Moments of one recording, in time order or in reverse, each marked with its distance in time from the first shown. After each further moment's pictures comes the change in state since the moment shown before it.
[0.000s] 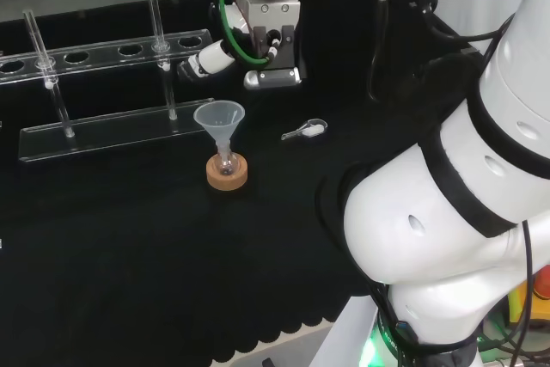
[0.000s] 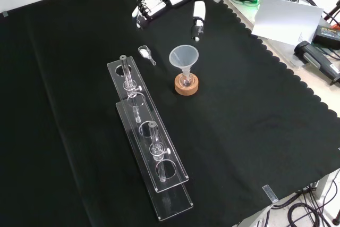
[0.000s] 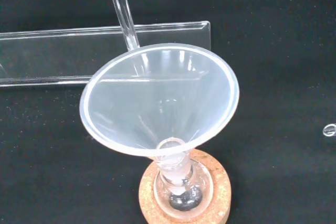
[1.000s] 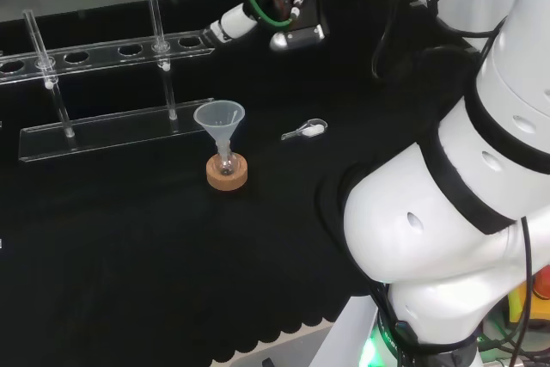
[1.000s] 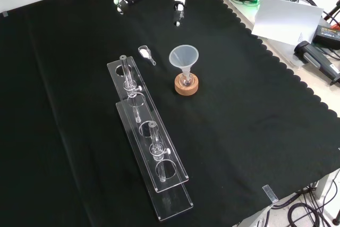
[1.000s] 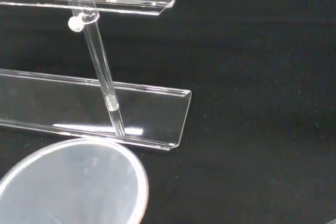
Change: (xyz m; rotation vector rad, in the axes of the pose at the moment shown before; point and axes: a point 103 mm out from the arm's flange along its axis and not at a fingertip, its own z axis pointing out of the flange) arm -0.045 0.039 -0.053 -0.090 -0.091 -0.163
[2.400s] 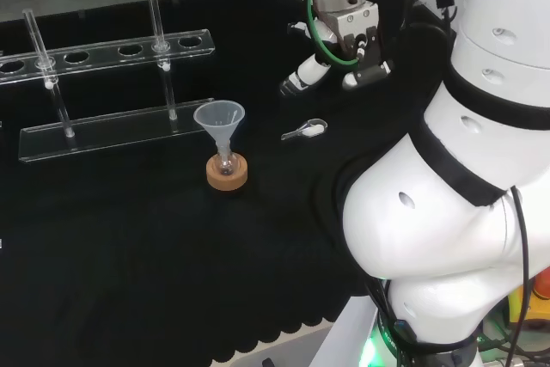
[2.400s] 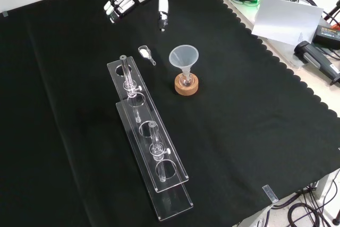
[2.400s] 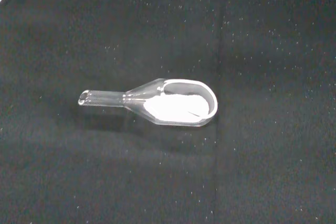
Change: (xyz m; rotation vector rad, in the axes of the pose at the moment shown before) arm -0.131 -0.015 0.101 0.156 -0.132 0.106
